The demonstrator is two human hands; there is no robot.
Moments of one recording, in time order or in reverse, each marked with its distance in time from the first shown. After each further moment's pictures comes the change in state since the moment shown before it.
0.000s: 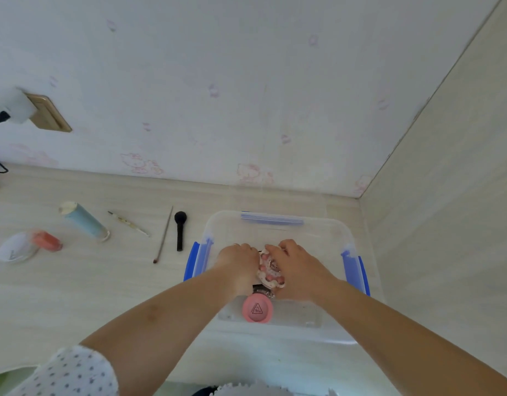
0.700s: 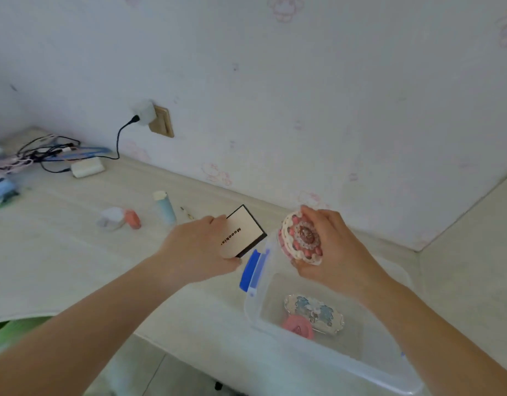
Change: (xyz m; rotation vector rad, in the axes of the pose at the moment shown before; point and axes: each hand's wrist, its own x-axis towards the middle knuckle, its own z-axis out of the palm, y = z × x) left_hand -0.144 -0.109 -0.041 -0.376 0.427 -0.397; right_hand -0.017 -0.079 -0.098 0.173 0.311 -0.216
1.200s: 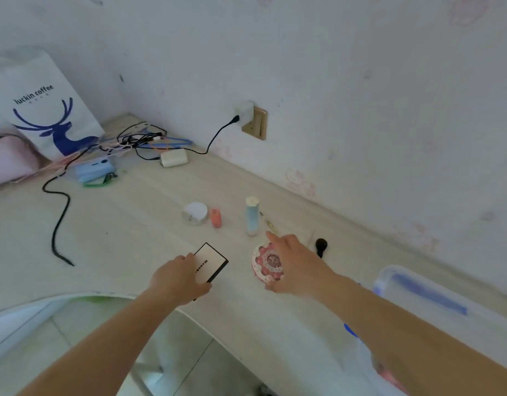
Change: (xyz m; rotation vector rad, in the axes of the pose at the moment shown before) left_hand -0.050 -0.221 0.081 -0.083 -0.231 -0.564; right_hand 0.125 -0.129 0.155 -0.162 -0.457 -0.192
